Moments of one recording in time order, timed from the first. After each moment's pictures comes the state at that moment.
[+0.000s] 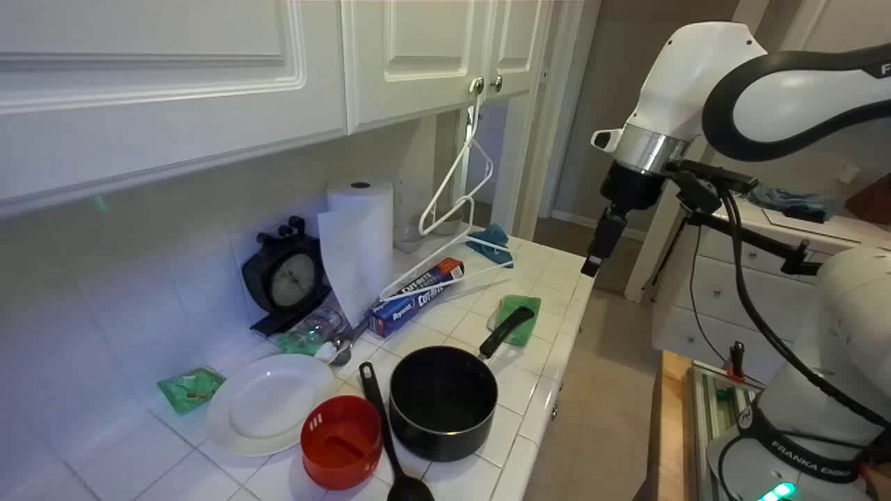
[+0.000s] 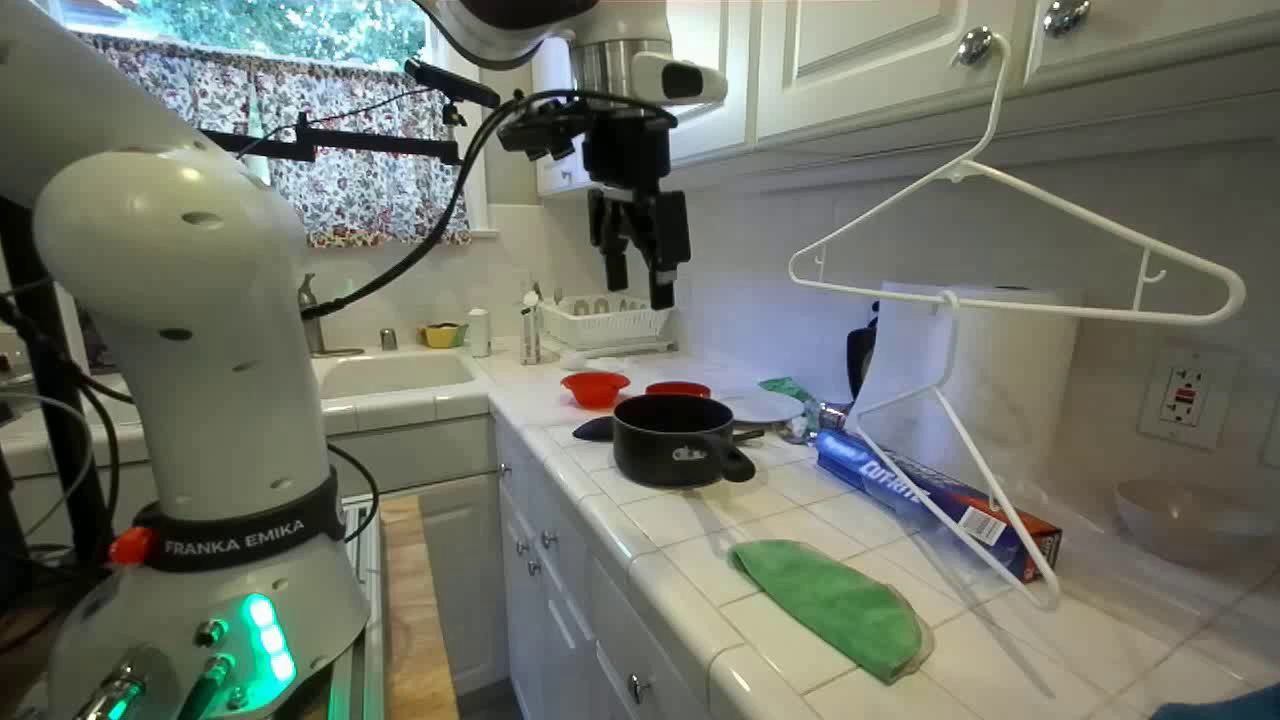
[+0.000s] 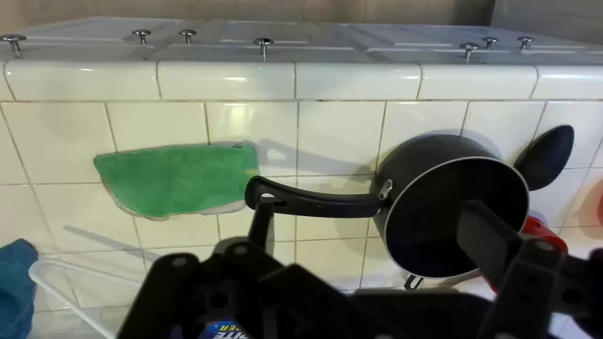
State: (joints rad) arm -0.01 -0.80 -0.11 -2.78 0.03 2.13 -0.13
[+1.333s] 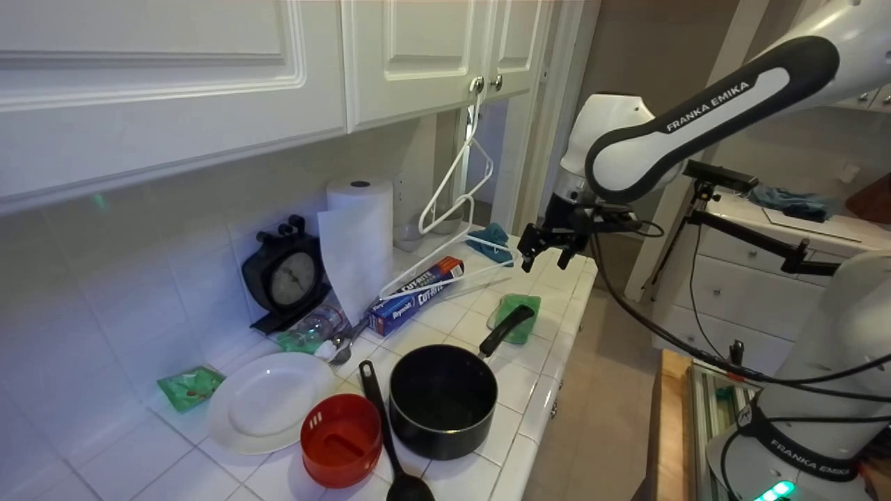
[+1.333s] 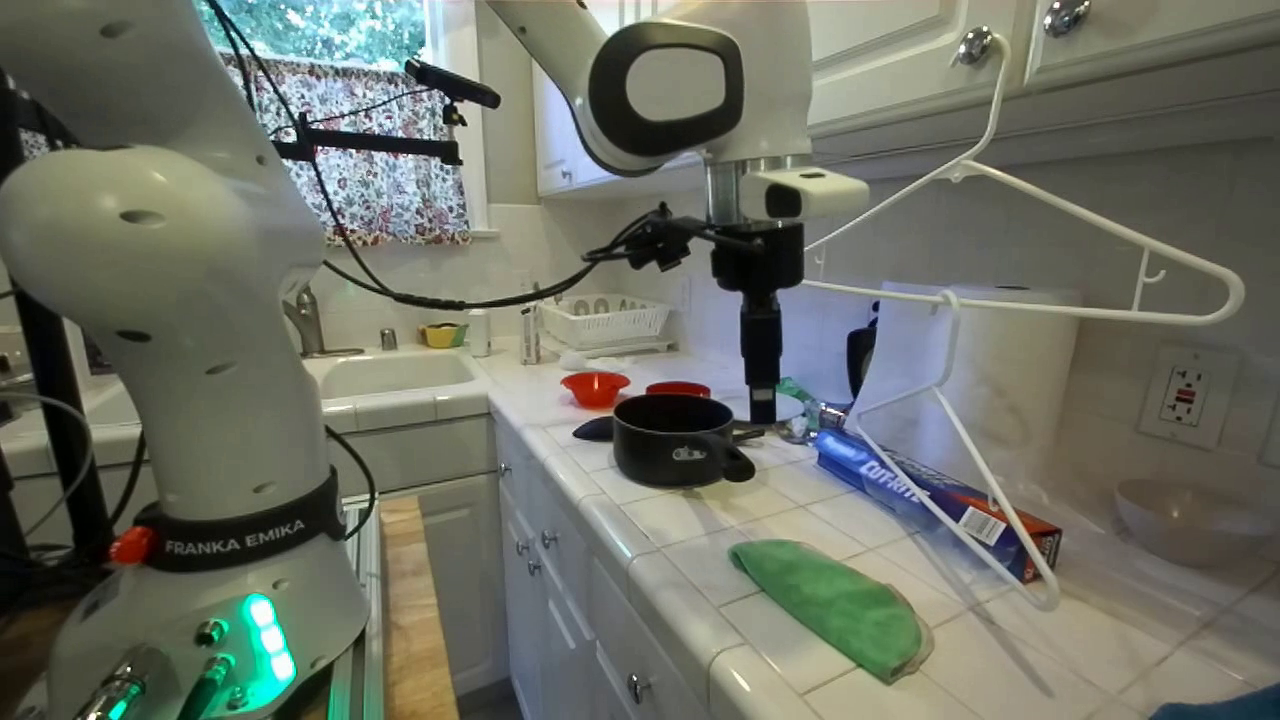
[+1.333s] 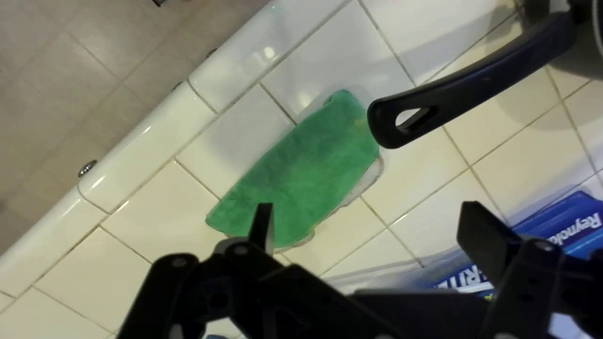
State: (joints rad) arm -0.21 -0.27 -0.07 -2.64 0.03 2.49 0.39
